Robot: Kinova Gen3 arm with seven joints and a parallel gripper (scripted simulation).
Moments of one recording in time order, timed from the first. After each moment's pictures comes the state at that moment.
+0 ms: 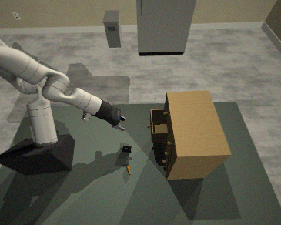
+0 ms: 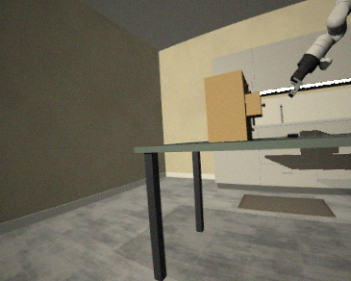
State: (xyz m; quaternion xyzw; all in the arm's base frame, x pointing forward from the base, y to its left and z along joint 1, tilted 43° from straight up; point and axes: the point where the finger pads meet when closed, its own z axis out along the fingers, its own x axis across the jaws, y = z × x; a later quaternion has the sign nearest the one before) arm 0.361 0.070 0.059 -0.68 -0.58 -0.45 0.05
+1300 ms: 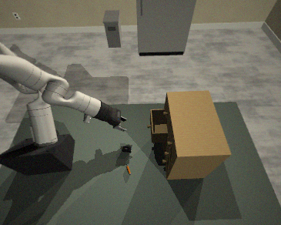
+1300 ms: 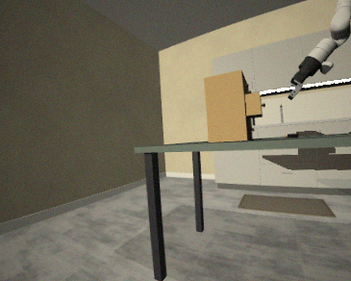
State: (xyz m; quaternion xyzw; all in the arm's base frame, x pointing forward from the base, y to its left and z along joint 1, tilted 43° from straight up) arm 0.362 0.080 0.053 -0.68 -0.57 -0.47 0.04
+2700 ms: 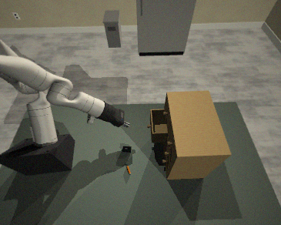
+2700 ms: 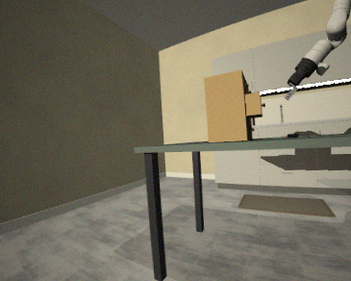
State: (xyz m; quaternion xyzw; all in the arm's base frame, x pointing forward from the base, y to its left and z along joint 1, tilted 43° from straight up) arm 0.377 0.082 0.048 -0.68 -0.56 -0.47 0.03
